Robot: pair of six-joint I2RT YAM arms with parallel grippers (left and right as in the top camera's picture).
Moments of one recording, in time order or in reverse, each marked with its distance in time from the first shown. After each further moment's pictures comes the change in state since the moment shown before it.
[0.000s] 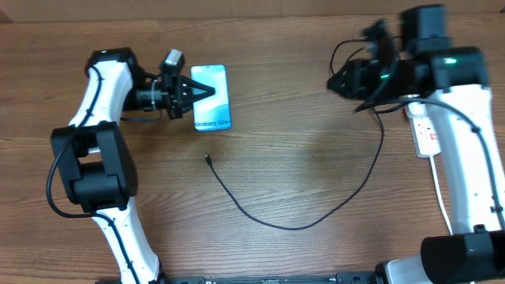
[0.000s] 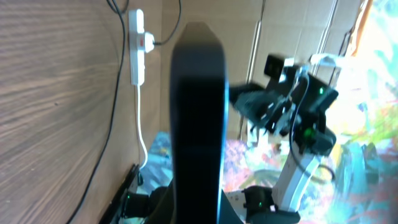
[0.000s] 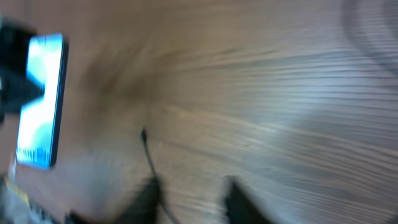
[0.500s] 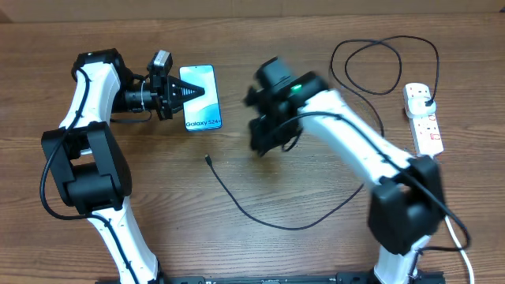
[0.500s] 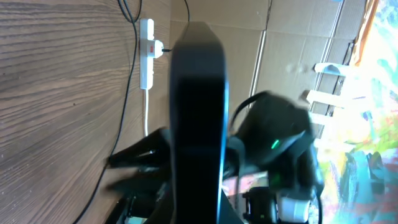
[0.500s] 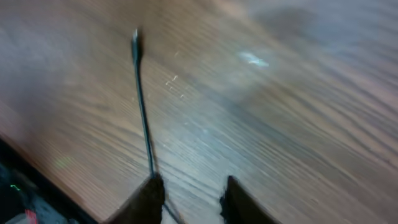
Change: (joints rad) left arm 0.055 0.000 0.000 -0.009 -0.035 0.003; right arm 0.482 0.302 -0.109 0.114 0.147 -0.022
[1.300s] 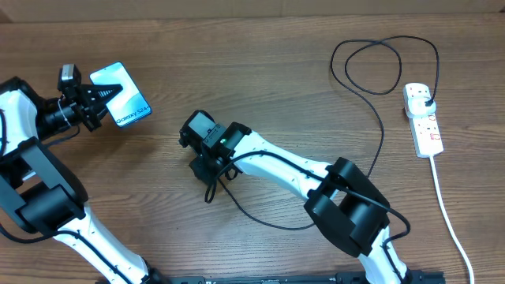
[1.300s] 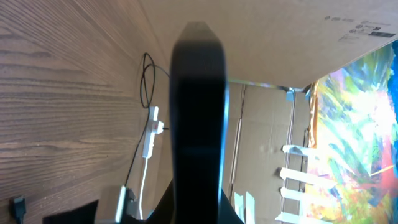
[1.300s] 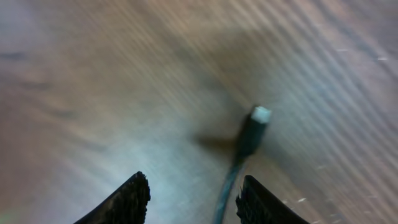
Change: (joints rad) left arm 0.410 0.000 0.000 -0.001 0.007 -0.027; right arm 0.315 0.199 -0.005 0.380 0.211 0.031
